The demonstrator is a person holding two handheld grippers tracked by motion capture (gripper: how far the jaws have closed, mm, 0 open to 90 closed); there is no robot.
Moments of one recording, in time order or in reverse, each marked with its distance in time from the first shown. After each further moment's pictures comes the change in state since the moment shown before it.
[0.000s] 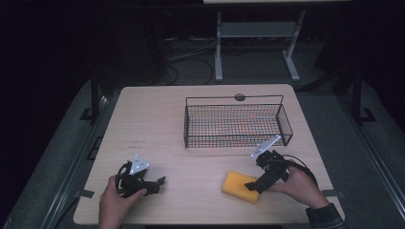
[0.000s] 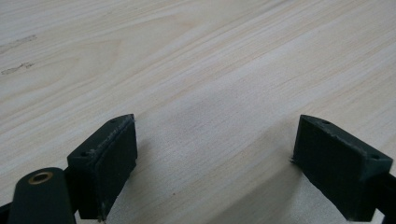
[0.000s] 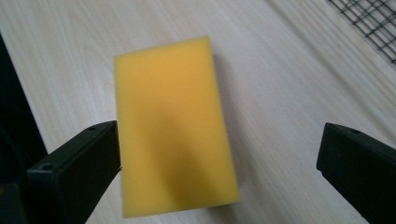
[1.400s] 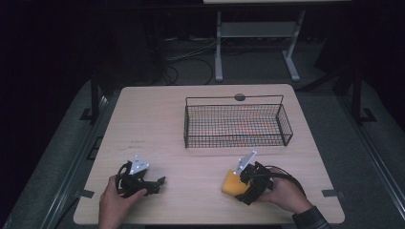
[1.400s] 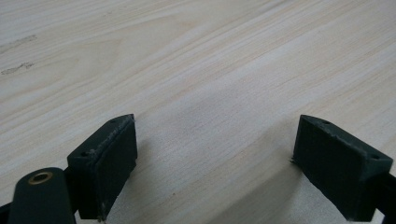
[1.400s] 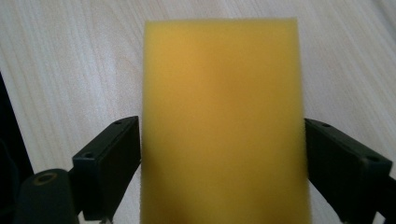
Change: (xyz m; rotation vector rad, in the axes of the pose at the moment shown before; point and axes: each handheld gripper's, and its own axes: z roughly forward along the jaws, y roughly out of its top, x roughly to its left) left arm 0.000 0.000 0.000 0.002 0.000 0.003; right arm 0.030 0.006 0.042 0.113 -0.037 -0.182
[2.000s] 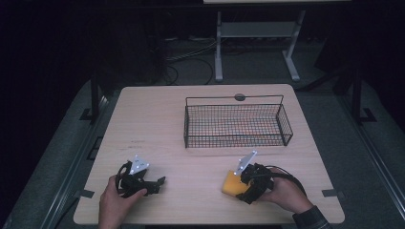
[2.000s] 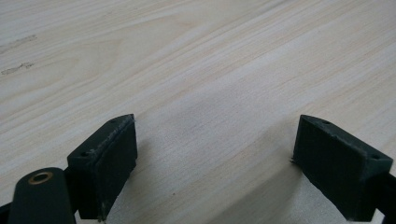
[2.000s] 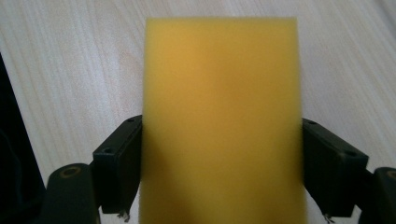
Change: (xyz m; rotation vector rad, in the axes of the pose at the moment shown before) left arm 0.000 0.000 0.000 0.000 0.000 0.000; right arm 0.000 0.000 -0.003 0.009 0.002 -0.008
